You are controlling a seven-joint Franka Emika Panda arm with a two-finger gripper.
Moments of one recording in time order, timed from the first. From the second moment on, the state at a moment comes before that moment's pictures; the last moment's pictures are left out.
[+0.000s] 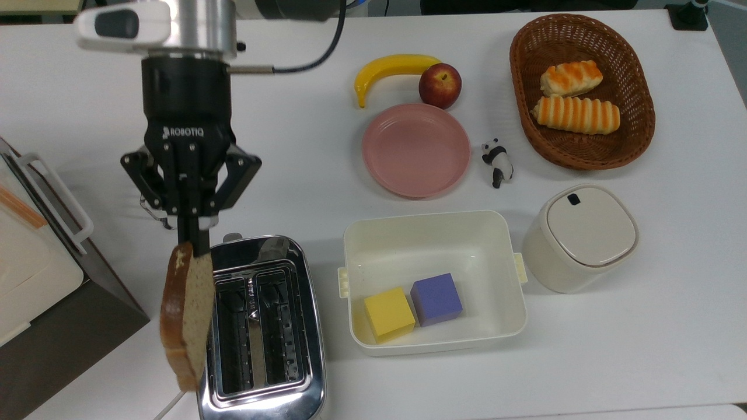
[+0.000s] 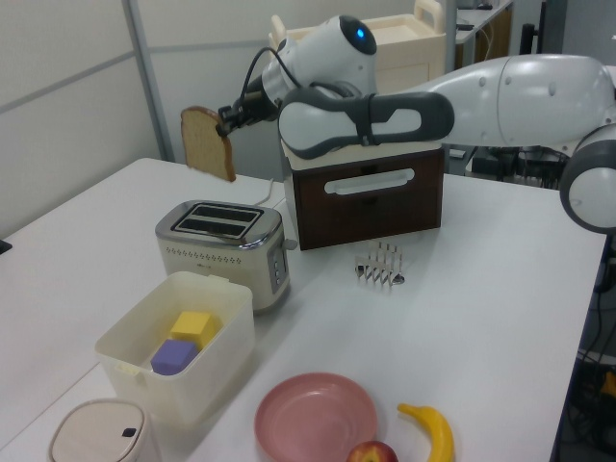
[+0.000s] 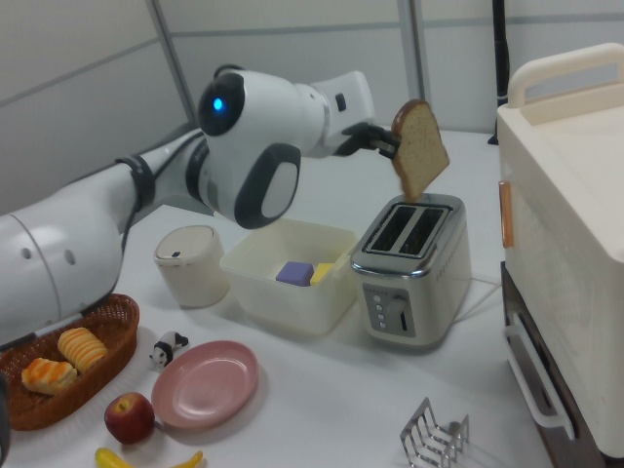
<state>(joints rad) -0.14 0.47 0.08 -1.29 0.12 2.76 0.07</state>
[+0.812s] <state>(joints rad) -0.13 0.32 0.10 -1.29 0.14 1.90 0.08</state>
